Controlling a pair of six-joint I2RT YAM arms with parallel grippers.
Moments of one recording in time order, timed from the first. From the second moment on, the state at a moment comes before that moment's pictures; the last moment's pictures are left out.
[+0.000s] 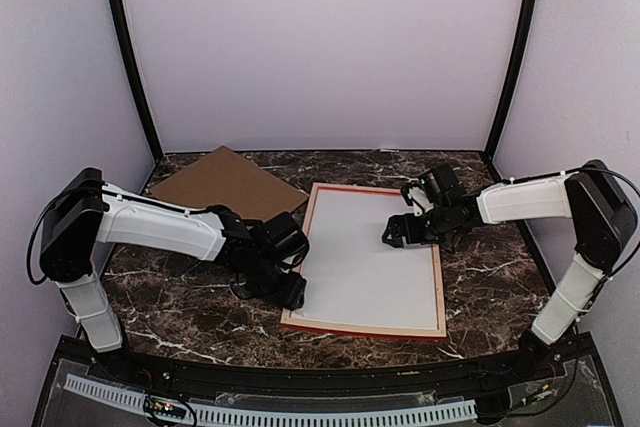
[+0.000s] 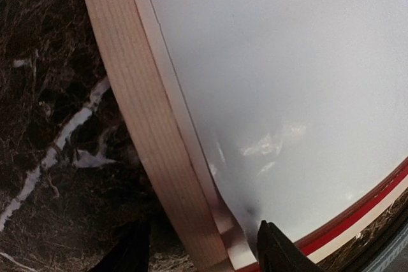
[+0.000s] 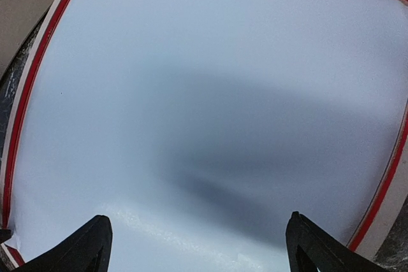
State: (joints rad) left arm -1.01 1.78 1.09 -0.56 0.02 -0.61; right arm 0.54 1.66 0.92 -0.22 -0.15 0.32
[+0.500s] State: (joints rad) left arm -1.01 1.77 1.05 -0.56 0.02 -0.61; right arm 0.54 1.66 0.92 -0.22 -0.14 0.32
